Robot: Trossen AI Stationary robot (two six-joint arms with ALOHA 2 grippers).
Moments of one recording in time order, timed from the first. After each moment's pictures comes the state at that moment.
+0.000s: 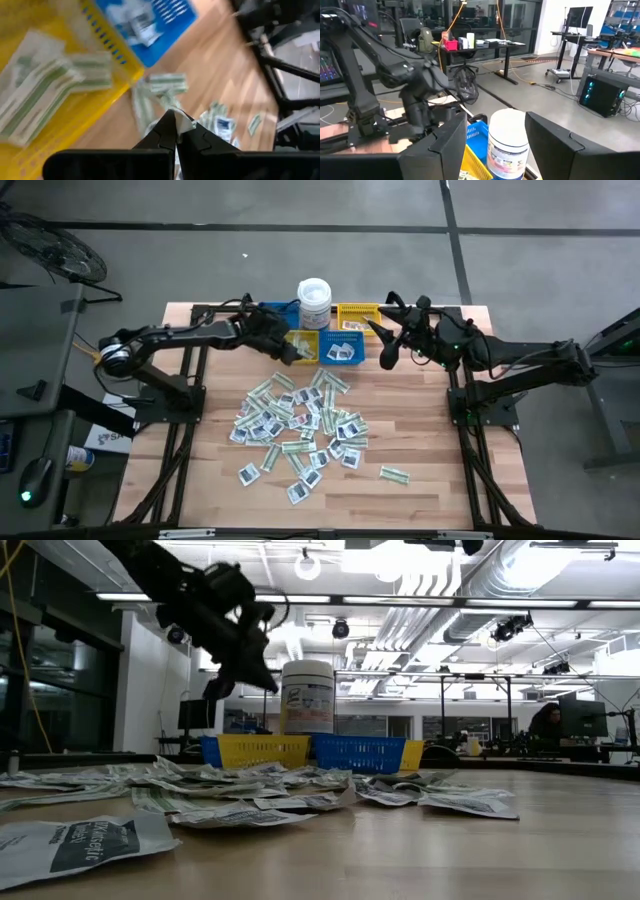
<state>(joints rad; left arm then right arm) 0.50 1.43 0.86 -0.15 0.41 -0.62 -0.04 1.03 0.99 -0.03 0.56 0.04</state>
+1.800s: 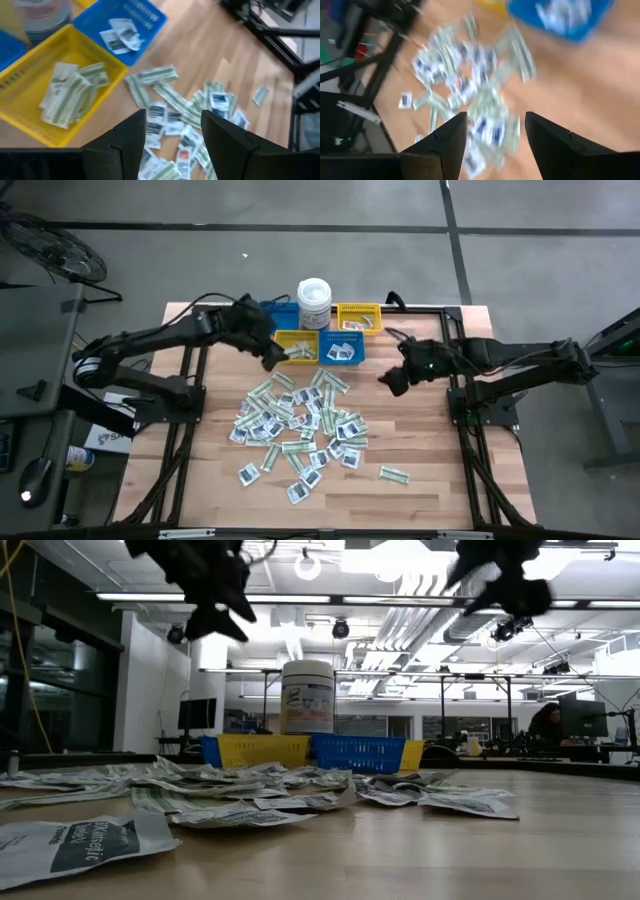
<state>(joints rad) 0.39 1.17 1.03 -0.58 0.24 -0.39 0.02 1.03 0.97 -0.73 0.07 1.07</state>
